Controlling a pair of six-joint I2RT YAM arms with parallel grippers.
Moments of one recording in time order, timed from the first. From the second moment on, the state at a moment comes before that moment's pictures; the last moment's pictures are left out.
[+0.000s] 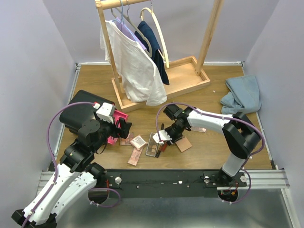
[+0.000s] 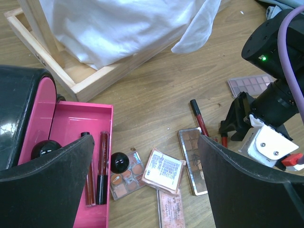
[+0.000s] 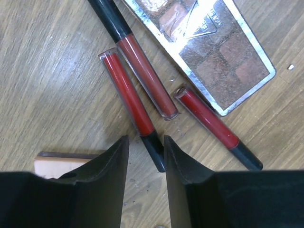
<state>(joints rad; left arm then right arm) -0.58 0.48 0.66 -0.45 -0.09 -0.23 0.78 1.74 1.07 -0.71 -0.48 -1.43</state>
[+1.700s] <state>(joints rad) -0.58 0.62 0.58 -0.29 0.28 -0.48 0.78 1.27 0.81 -0.70 -0.59 -1.36</state>
